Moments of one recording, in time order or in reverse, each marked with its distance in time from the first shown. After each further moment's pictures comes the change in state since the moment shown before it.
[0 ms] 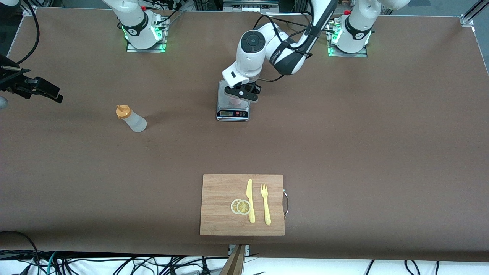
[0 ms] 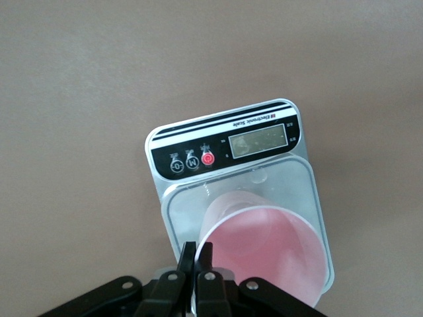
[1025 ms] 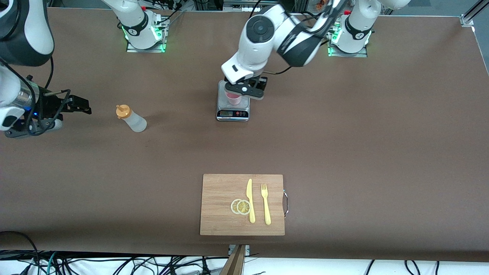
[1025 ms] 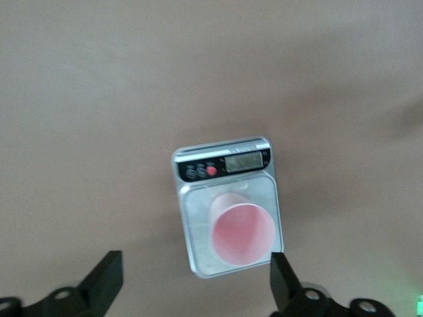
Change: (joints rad) left arm 0.064 -0.138 0.087 0.208 -0.062 -0.359 -0.002; right arm 0.006 0.186 -0.004 -0.010 0.098 0.023 -0.492
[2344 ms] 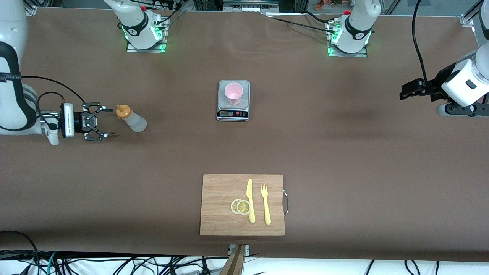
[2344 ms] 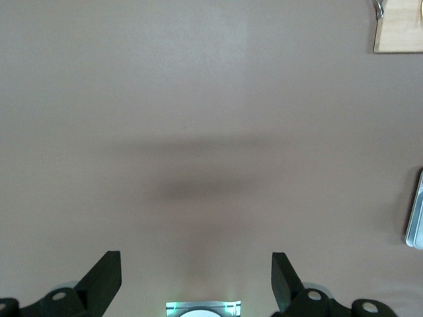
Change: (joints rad) left arm 0.782 -0.246 -0.022 0.058 0.198 -0.525 0.557; right arm -0.222 0.433 -0.135 -0.178 0.751 -0.132 -1.926
